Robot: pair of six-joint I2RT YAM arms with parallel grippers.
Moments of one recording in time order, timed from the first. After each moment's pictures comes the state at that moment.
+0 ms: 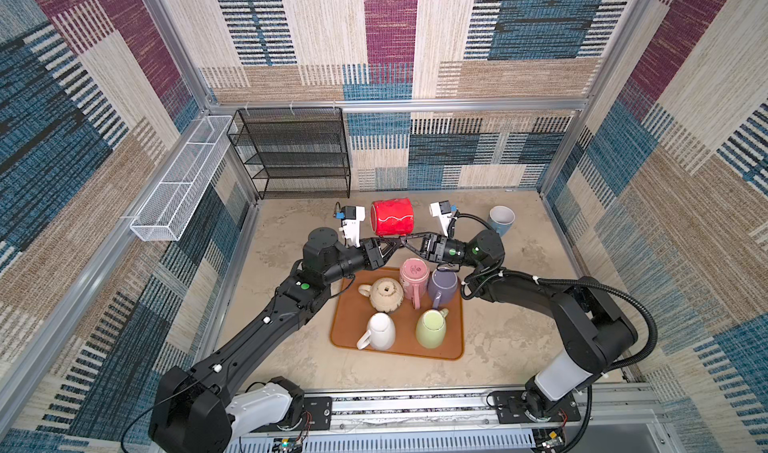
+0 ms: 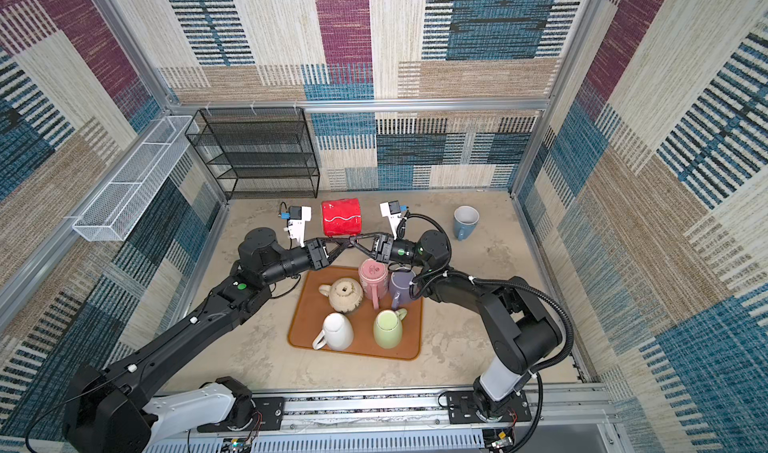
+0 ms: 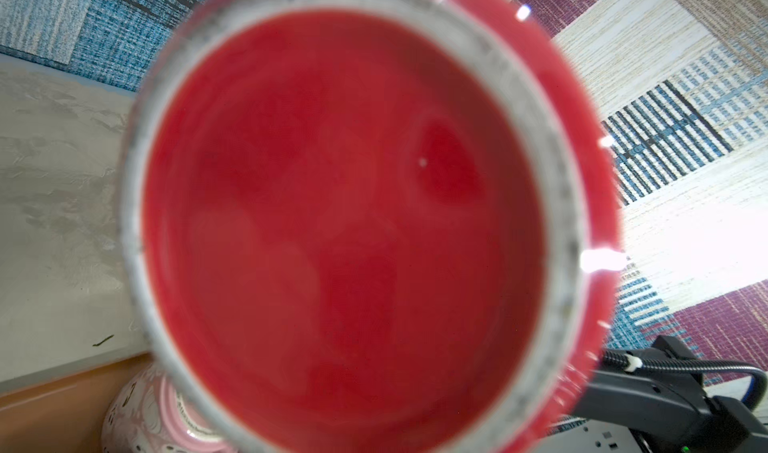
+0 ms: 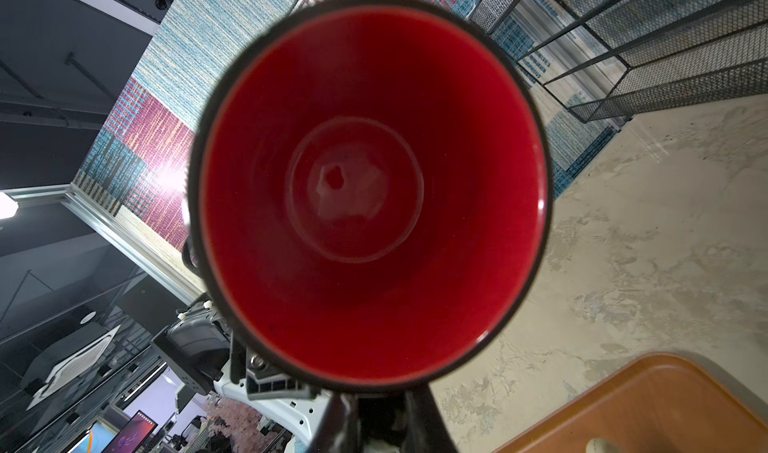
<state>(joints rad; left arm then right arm) -0.51 1.17 0.87 0.15 0.50 -0.75 0.51 1.63 0.83 1.13 -0.86 1.11</state>
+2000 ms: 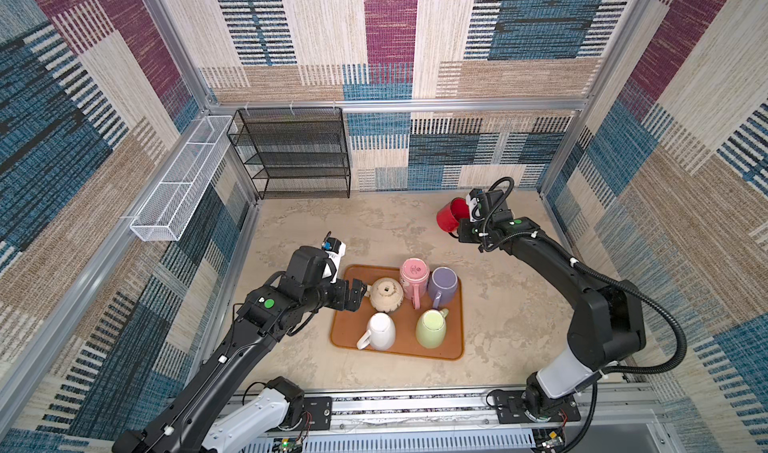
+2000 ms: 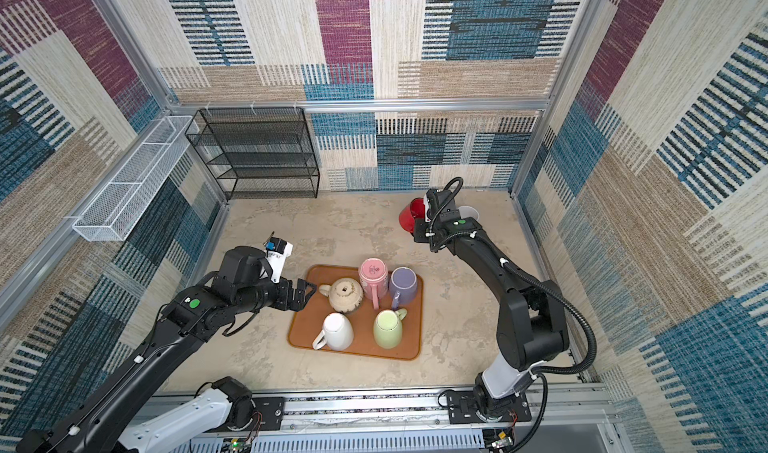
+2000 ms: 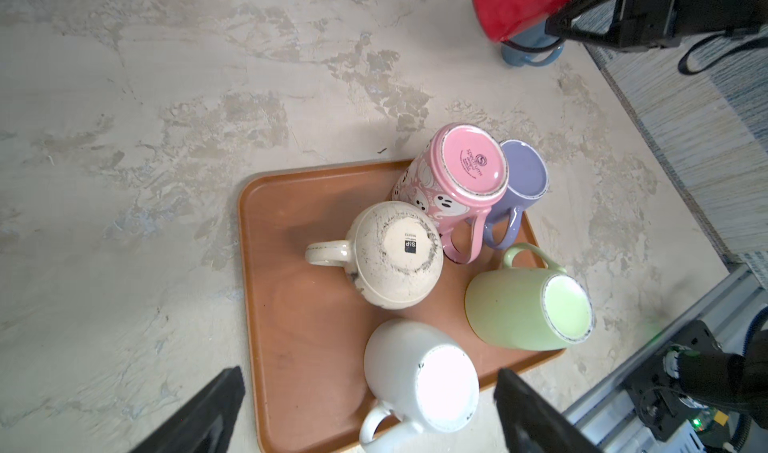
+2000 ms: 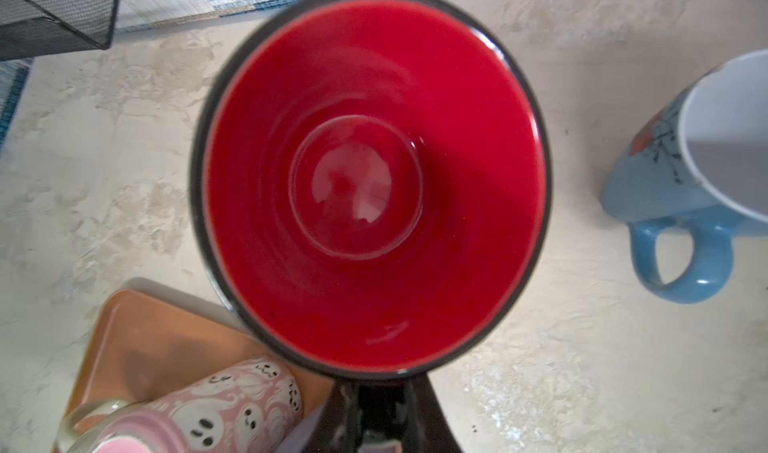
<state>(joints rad) -0.51 0.96 0.99 -0.84 0.10 -0.26 0.29 1.65 1.34 -0.54 -0.04 0.28</state>
